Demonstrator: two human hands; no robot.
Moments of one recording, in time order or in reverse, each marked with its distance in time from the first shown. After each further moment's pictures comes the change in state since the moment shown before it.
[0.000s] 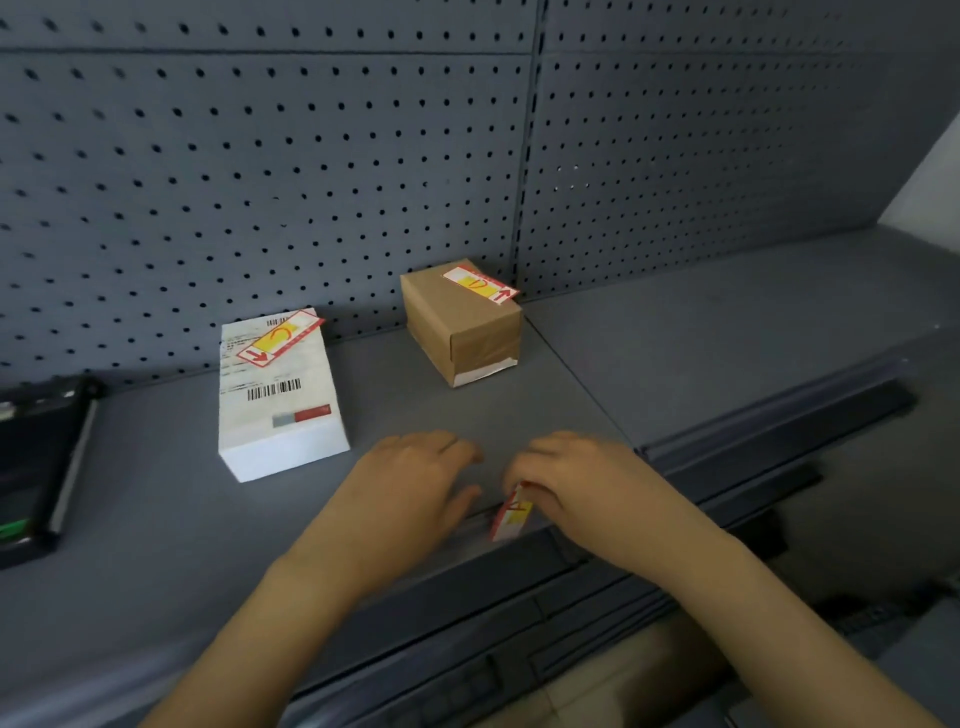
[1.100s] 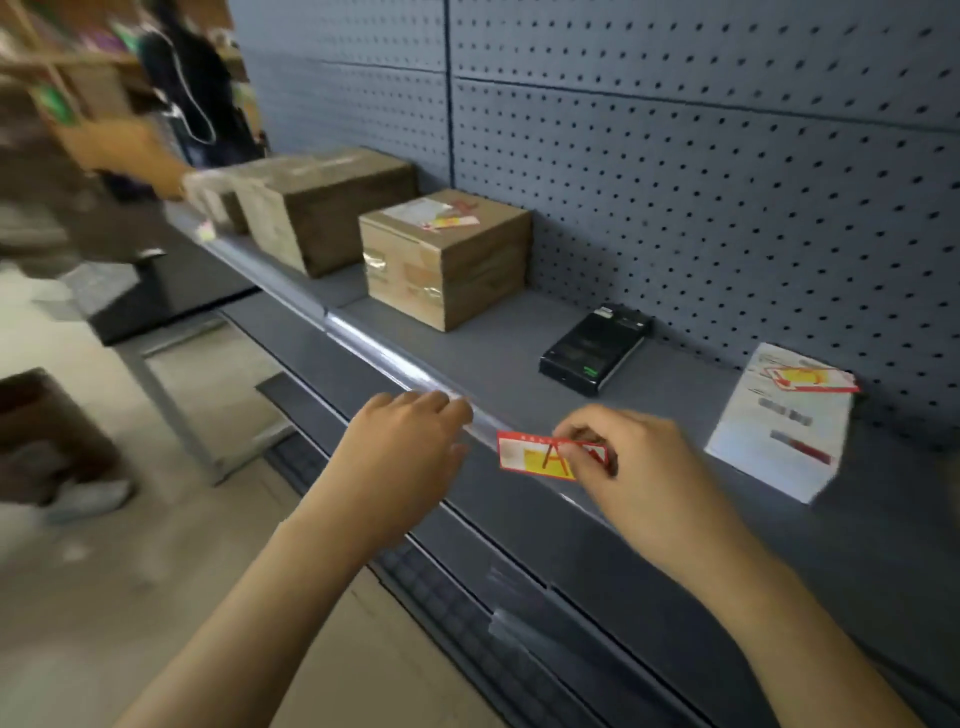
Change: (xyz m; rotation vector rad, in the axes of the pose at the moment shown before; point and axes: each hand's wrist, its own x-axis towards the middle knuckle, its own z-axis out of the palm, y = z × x) left_hand -0.283 0.014 -0.090 0.484 0.129 -1.134; right_hand 0.067 -0.232 0.013 0.439 -0.047 -0.632
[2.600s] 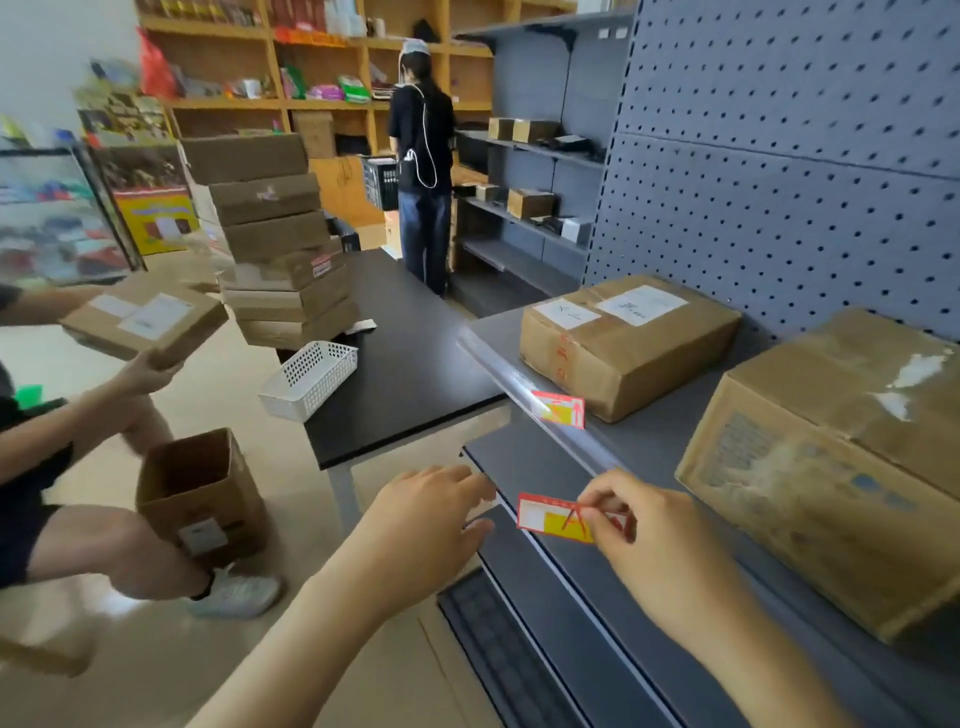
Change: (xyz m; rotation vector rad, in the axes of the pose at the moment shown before) left_hand 0.093 -0.693 0.101 -0.234 -0.123 -0.314; right_hand 0.518 -0.349 0.400 0.029 -0.144 -0.102
